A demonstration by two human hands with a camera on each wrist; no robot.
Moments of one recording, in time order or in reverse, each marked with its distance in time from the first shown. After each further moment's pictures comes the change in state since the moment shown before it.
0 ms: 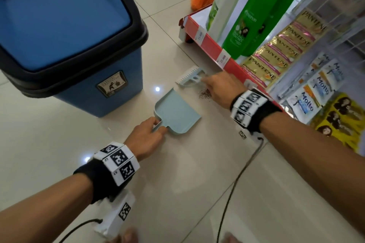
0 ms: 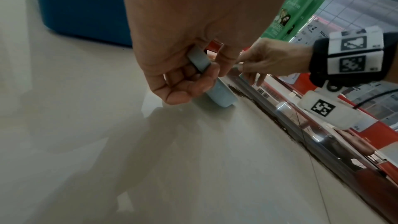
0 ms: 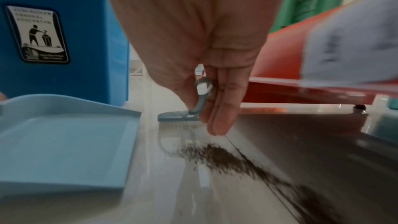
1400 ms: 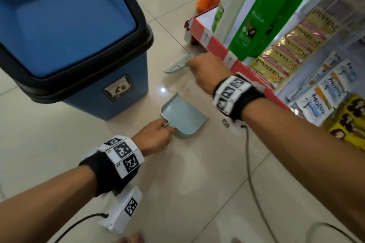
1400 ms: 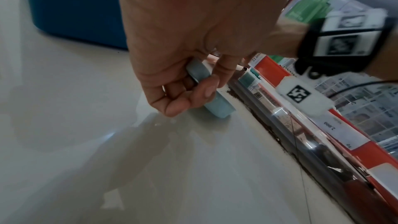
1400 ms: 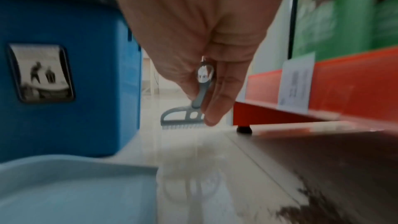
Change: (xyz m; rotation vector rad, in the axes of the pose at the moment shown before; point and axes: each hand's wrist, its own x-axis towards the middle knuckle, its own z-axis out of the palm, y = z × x) left_hand 0.010 0.014 -0.005 -0.222 -0.160 -0.110; right_hand 0.040 -0.044 -0.028 -0.014 0.127 -0.037
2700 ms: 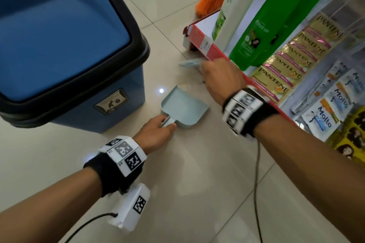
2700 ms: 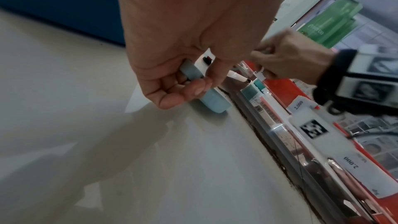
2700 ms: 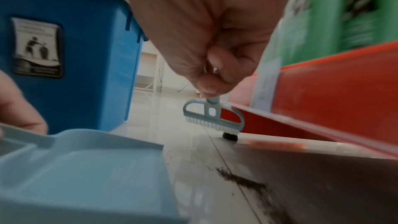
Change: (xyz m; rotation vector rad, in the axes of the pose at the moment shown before) left_hand 0.033 0.016 -0.009 0.055 0.085 0.107; right_hand 0.007 0.023 0.010 -0.162 0.171 0.101
